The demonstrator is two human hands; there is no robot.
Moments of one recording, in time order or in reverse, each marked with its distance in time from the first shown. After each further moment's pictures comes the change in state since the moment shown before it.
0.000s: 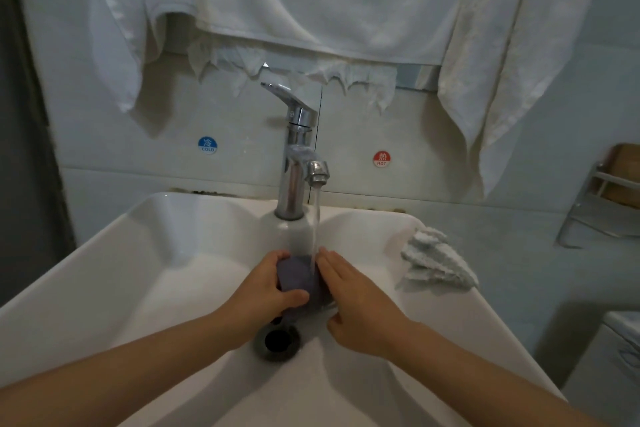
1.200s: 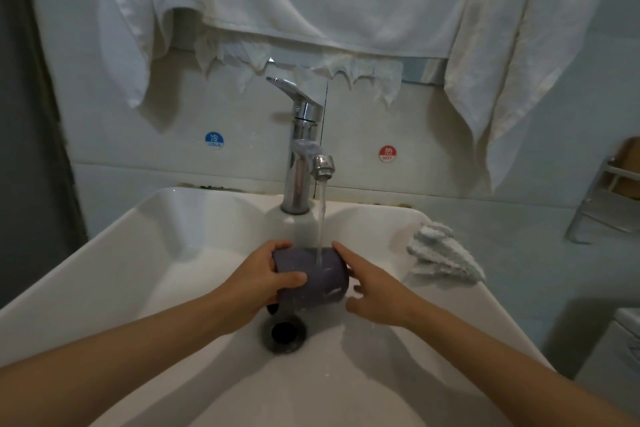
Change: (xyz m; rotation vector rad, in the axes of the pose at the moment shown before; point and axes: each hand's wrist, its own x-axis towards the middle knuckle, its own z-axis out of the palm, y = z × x) left_hand -0.001 0.009 -0.011 -0.140 -0.025 -0.074; right_hand 0.009 0.035 0.008 0.421 -0.072 0.121
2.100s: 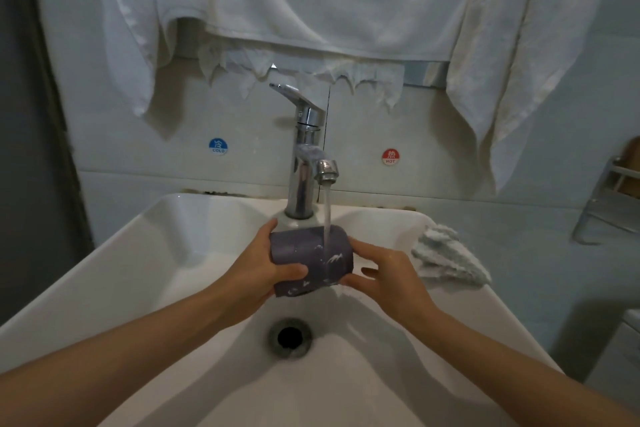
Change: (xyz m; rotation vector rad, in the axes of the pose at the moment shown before) left_hand -0.002 0.018 -0.005 -0.094 0.004 0.069; right_hand 0.002 -0.005 -0.001 0.137 0.447 -0.176
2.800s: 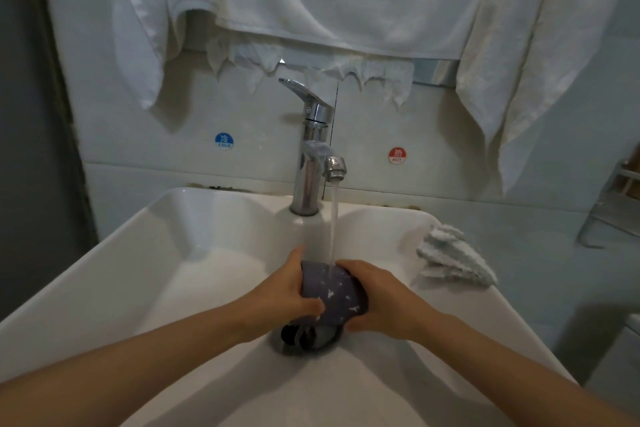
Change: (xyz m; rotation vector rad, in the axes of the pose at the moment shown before) left_hand -0.010 -0.018 0.011 0.376 -0.189 -0.067; right_hand -0.002 0.007 0.003 -0.322 -0.386 -0.003
